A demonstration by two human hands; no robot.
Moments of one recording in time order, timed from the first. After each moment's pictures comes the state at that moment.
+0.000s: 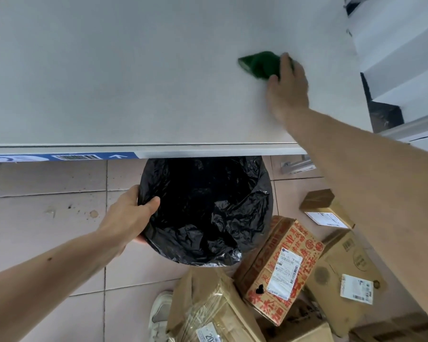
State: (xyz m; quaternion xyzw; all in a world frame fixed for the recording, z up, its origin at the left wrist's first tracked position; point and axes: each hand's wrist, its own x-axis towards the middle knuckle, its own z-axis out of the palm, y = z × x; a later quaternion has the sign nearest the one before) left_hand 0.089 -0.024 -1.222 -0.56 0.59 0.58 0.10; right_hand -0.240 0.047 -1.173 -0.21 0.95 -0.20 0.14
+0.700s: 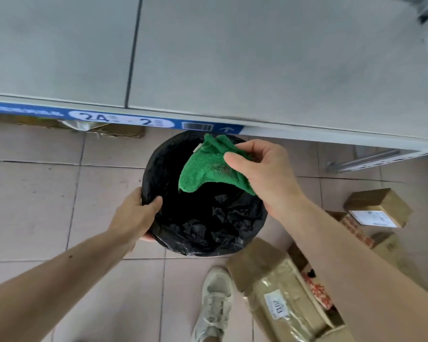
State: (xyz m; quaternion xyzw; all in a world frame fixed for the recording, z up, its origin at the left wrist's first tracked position) left_hand 0.263 -0.085 -1.224 -0.62 0.54 0.57 0.05; right_hand 0.065 0.021 -1.139 -0.14 0.80 -0.45 0.37
